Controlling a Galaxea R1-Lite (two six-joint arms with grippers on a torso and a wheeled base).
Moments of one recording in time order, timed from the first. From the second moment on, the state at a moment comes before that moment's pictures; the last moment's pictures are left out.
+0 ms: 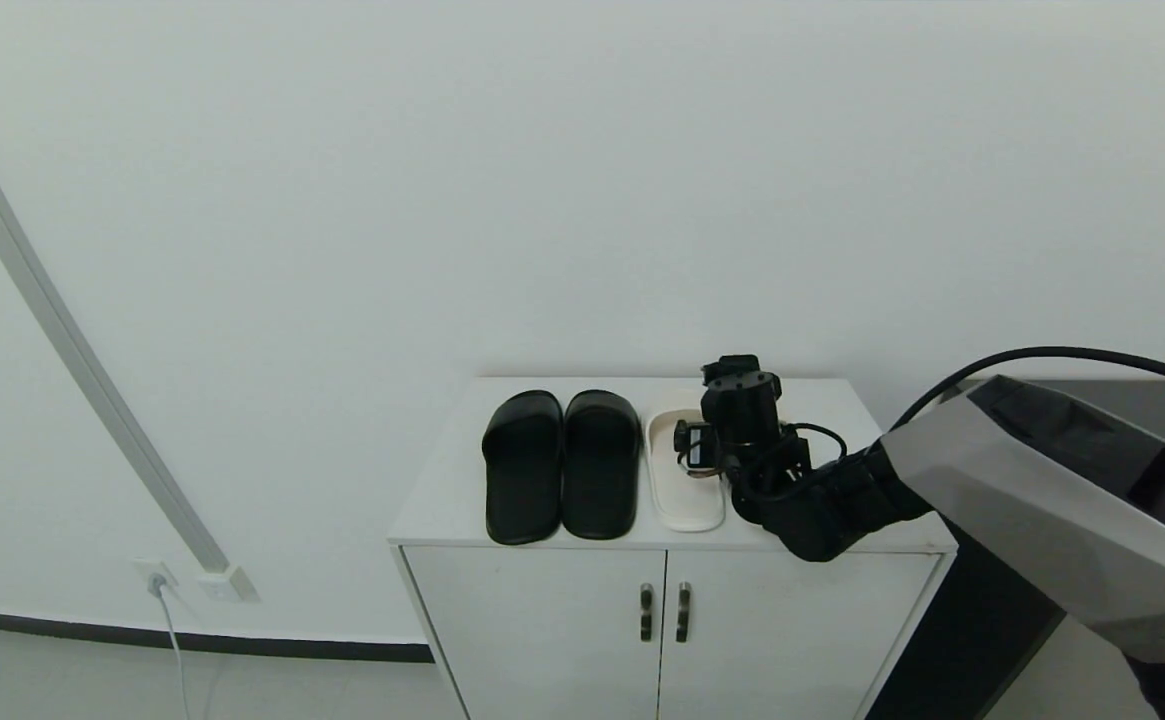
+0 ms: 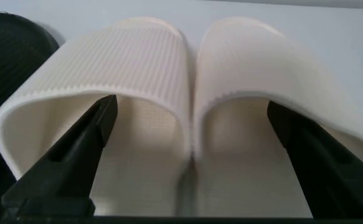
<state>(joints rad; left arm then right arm) 0.00 0.00 0.00 0.00 0.03 0.00 0.60 2.39 -1.46 -0.63 -0.57 0.18</state>
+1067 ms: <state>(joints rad) 0.00 0.00 0.00 0.00 0.03 -0.01 0.60 2.26 -1.30 -0.68 -0.53 0.18</state>
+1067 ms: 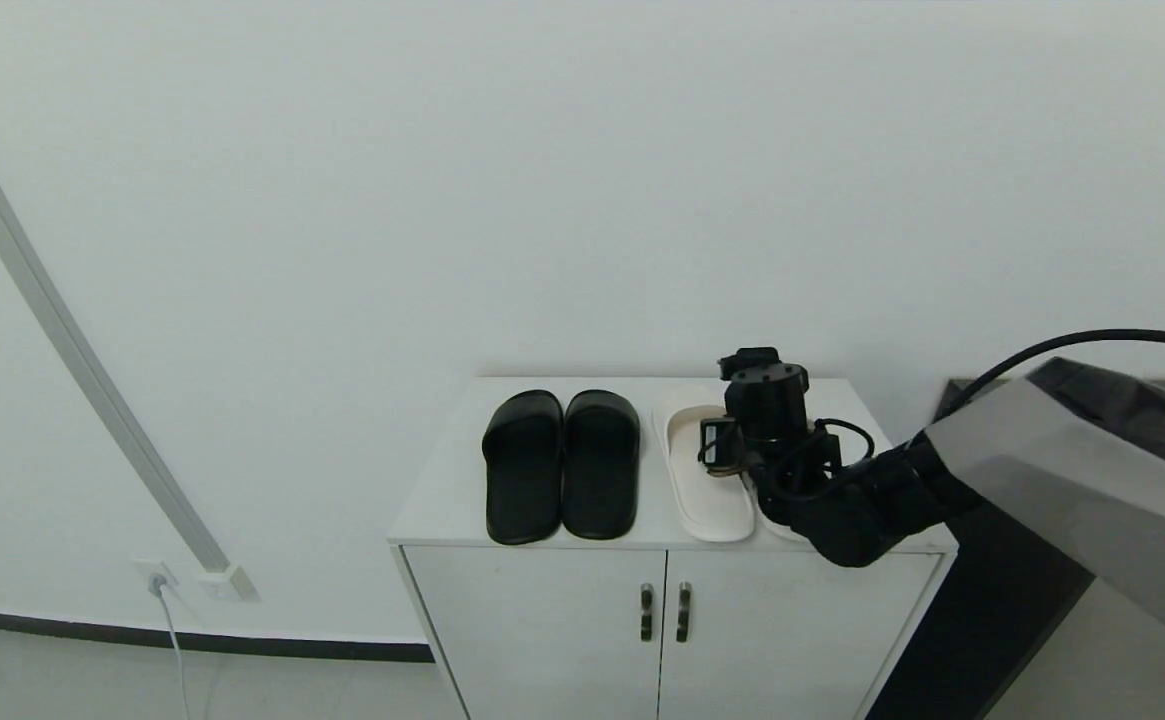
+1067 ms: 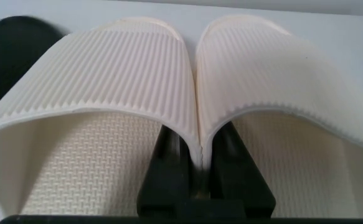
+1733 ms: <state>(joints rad) 0.00 0.00 0.00 0.00 0.03 0.00 0.74 1.67 -0.57 -0.75 -0.08 0.08</state>
